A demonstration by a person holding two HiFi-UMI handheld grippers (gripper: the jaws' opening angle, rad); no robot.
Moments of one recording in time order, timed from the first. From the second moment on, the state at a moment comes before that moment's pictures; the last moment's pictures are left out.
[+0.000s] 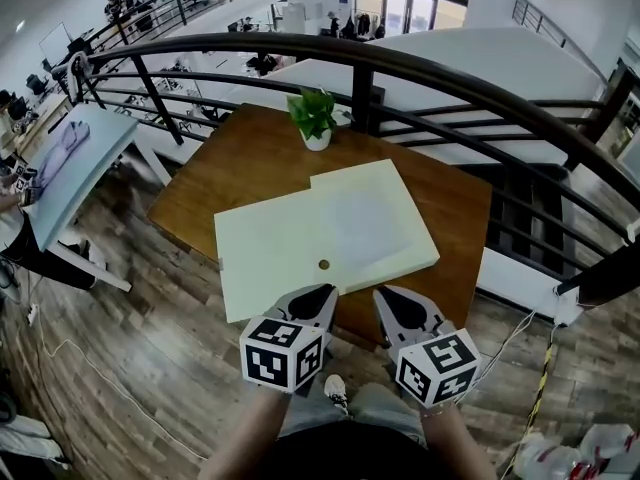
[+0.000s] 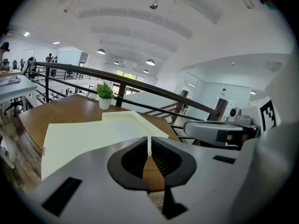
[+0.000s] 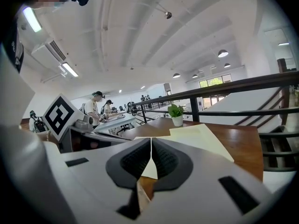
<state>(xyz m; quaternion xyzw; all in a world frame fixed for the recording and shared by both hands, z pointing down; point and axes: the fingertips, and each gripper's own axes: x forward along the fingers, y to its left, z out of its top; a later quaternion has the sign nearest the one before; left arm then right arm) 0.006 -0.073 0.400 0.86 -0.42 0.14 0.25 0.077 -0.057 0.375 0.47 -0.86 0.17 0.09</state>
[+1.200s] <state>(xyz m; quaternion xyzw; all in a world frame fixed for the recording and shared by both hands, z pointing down) 0.019 -0.193 0.483 0.82 -0.42 0.20 0.32 0.107 -0.183 0.446 0.45 -0.85 0.25 0.13</state>
